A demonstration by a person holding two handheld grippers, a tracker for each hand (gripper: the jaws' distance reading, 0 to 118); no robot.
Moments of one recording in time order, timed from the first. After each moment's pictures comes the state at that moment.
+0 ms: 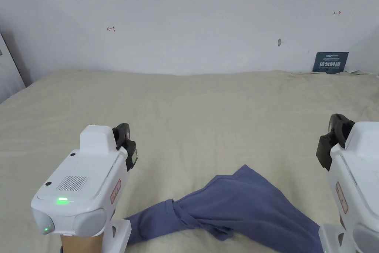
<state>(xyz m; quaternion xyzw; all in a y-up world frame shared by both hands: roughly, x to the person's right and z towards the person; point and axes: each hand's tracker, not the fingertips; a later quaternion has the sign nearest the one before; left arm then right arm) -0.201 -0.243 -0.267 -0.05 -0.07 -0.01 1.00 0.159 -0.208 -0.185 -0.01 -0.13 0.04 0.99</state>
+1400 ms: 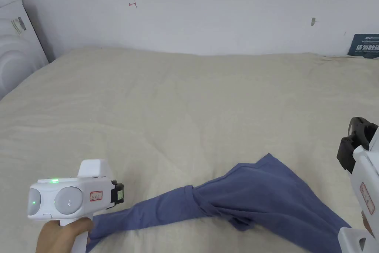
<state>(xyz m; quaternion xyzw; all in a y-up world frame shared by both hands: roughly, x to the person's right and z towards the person) -0.297 -0.347 -0.314 -0.44 -0.05 0.06 0.89 0.152 -0.235 -0.223 -0.06 -0.10 0.03 0.99</state>
